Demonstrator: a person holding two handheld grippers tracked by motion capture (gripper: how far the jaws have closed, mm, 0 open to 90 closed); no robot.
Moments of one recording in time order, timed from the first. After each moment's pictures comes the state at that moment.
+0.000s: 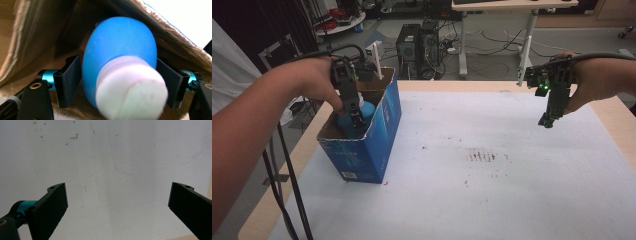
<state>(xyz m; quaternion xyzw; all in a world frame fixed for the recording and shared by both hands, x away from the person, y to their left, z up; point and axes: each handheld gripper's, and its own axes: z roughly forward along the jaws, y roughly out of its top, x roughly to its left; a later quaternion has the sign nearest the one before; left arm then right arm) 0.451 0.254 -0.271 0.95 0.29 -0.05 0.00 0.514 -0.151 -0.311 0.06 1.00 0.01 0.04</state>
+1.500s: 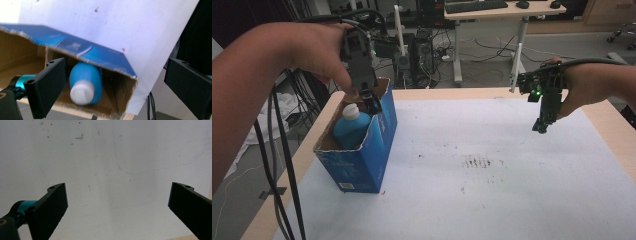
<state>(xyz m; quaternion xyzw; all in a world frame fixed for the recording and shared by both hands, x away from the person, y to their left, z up) 0.430 0.170 -0.191 0.98 0.17 -0.02 0.01 0.508 -0.153 -0.306 0.05 1.00 0.01 0.04</state>
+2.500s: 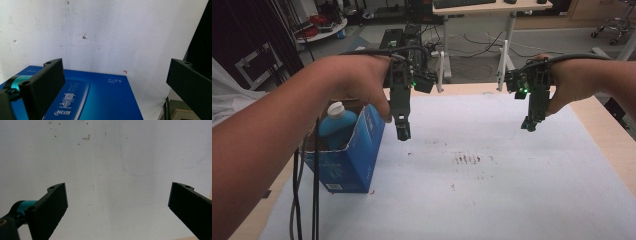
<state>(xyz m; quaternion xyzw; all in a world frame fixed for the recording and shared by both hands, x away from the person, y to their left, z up) 0.444 0.103 -0.263 1.00 0.09 -0.04 -0.01 0.499 -0.147 -0.304 0.03 1.00 0.01 0.04</state>
